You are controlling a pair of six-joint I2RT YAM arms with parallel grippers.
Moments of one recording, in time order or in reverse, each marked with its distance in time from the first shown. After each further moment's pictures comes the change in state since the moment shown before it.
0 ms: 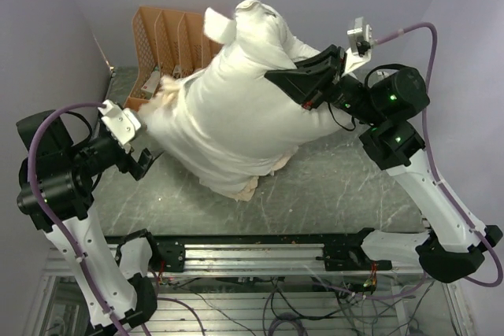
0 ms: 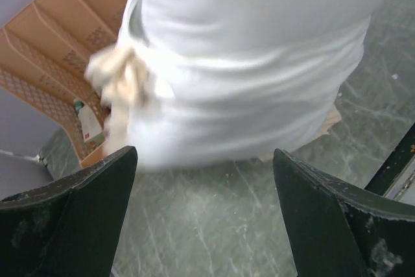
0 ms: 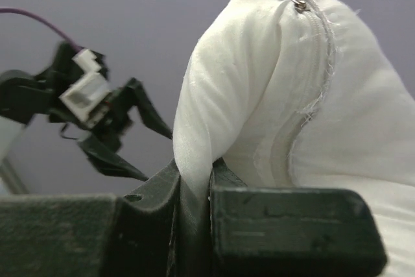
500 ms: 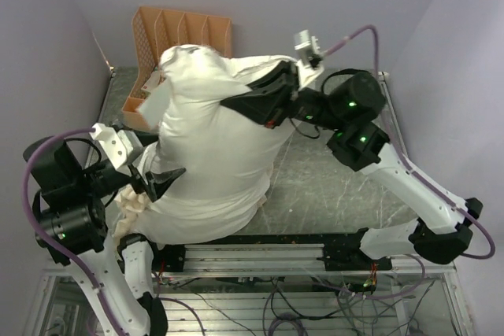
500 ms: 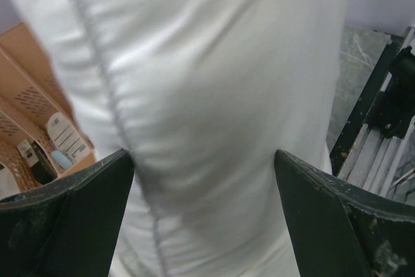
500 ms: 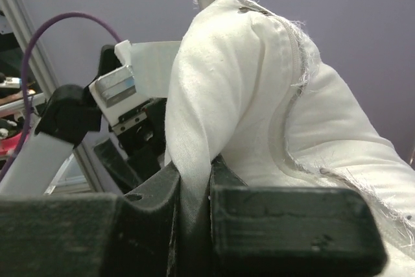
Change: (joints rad) left arm 0.003 -0.162 -0.124 0.126 0.291 -0.299; right arm 0.188 0.090 0.010 0.125 -0.098 0.074
